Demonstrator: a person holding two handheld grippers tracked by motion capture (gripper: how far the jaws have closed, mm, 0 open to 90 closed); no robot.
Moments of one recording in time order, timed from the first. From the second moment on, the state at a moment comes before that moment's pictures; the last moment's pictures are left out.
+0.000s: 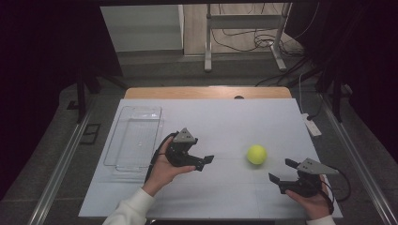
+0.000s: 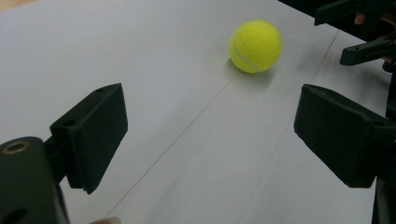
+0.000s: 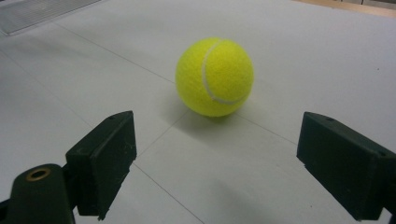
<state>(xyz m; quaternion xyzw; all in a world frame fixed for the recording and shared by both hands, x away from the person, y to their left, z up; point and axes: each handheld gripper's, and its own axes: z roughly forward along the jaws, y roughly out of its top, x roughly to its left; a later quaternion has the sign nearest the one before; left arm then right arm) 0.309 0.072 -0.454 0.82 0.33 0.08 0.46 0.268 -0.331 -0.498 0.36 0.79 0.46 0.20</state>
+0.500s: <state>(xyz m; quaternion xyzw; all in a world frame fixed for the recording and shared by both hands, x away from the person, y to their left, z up) 0.314 0.063 -0.455 0.83 0.32 0.07 0.45 0.268 -0.331 -0.498 0.36 0.79 0.46 0.20</state>
